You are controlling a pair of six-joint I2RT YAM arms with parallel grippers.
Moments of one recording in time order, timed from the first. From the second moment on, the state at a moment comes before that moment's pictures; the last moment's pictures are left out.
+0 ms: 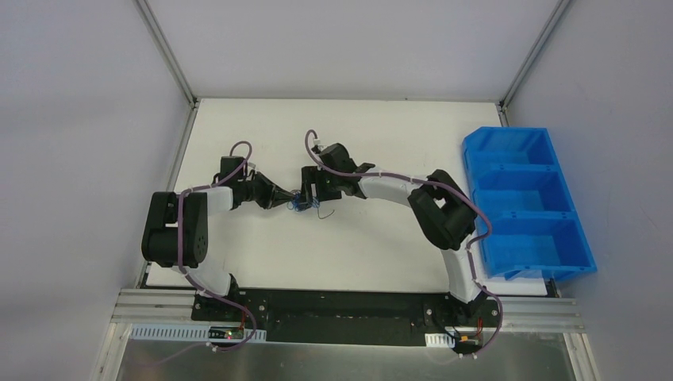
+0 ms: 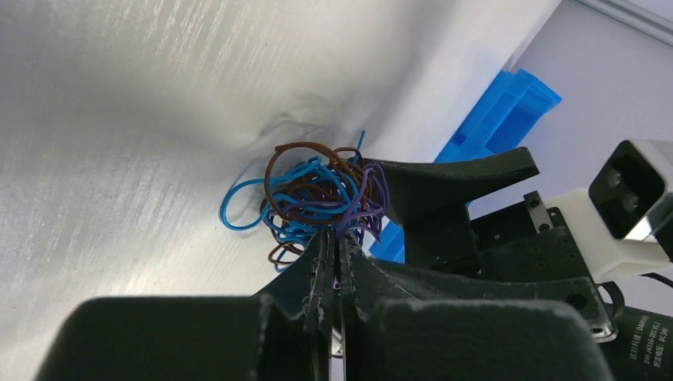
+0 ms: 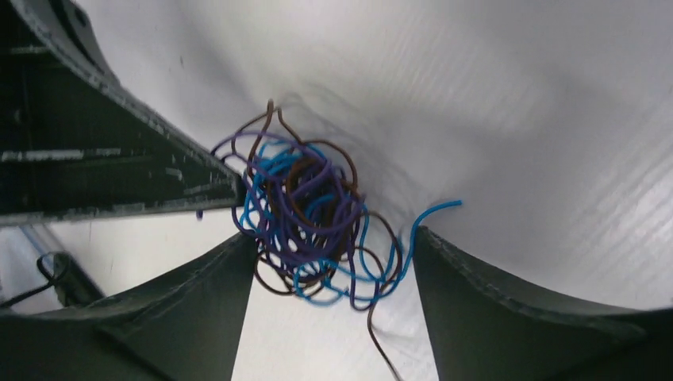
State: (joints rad) left arm -0.01 1.62 0.67 0.07 0.70 -1.11; right arm 0.81 2.07 1.40 -0.15 -0.25 0.57
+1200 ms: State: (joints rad) left arm 0.22 1.30 1.56 -0.43 0.88 -0.68; right arm 0.44 1.74 1.05 -0.50 -0.22 0.15
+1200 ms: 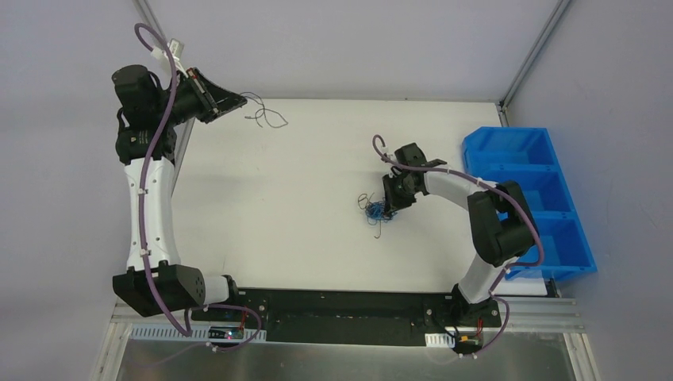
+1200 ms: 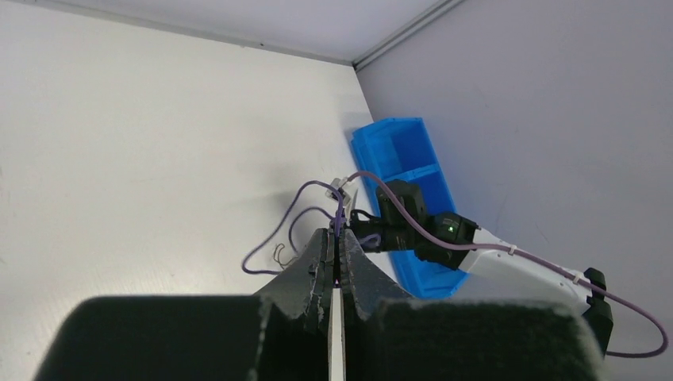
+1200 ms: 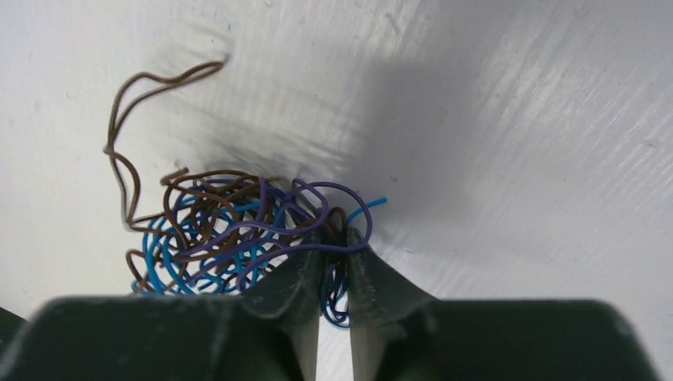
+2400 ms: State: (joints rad) left arm -0.28 1.38 1.41 -0.52 1.05 -0.45; right arm 0.71 1.49 1.48 -0.46 -0.59 0.05
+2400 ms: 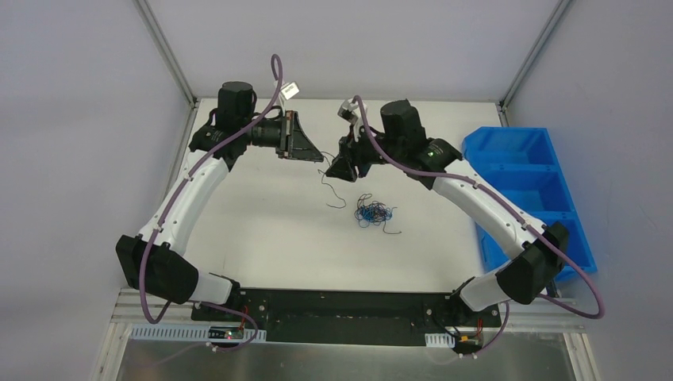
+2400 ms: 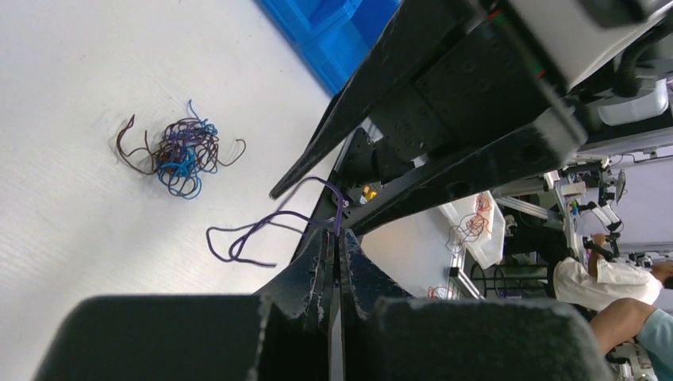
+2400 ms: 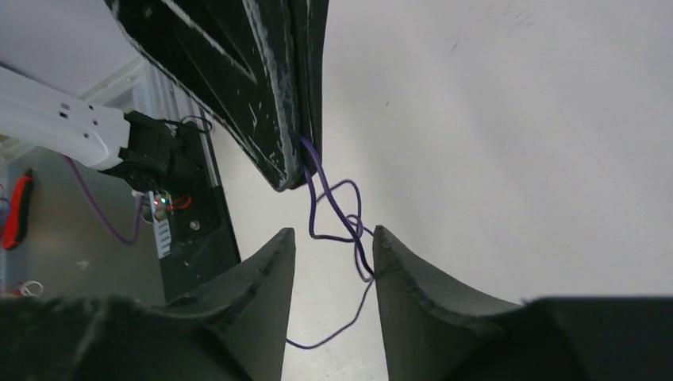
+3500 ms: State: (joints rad) left arm -0.17 1.44 1.52 -0.53 0.51 -0.33; right arm -0.31 1.56 1.54 -0.54 -0.39 -0.01
